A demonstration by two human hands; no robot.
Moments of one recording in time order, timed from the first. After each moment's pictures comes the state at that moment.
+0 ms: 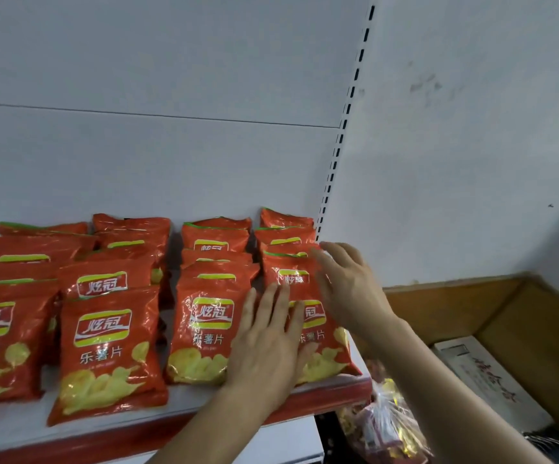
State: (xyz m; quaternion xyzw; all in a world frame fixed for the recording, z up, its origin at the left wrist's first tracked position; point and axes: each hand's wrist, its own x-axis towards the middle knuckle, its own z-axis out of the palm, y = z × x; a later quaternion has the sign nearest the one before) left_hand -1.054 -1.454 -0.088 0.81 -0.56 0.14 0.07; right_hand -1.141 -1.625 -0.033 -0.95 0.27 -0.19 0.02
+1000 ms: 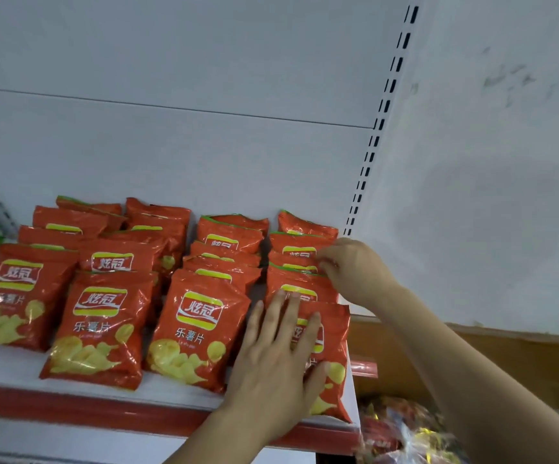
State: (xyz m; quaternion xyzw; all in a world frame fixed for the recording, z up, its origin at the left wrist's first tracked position) left_hand -1.089 -1.487 -0.093 0.87 -0.47 0.14 0.06; right_hand -1.081 -1.711 -0.016 -0.98 0.13 -0.13 0.10
